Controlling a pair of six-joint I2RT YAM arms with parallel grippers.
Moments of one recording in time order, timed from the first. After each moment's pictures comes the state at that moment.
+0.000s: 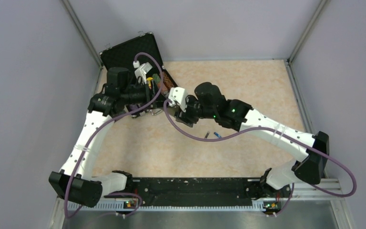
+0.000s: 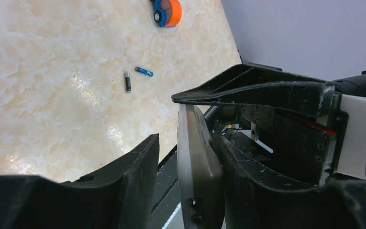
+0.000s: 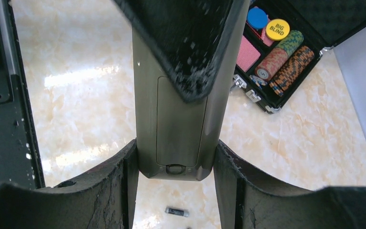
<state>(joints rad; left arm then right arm) -0.25 1.20 1.33 -0.73 0.80 -0.43 0.99 1.44 1.40 -0.45 -0.15 -0.37</state>
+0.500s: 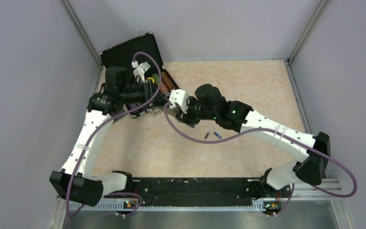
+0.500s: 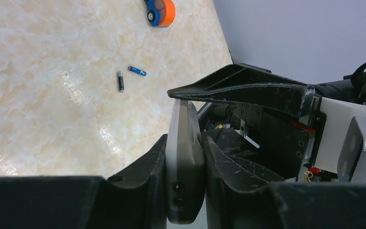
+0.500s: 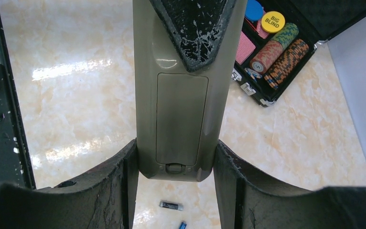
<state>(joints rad) -0.22 1.21 1.33 -0.73 0.85 -0.47 0.99 1.43 1.37 -0.45 -0.12 -0.41</state>
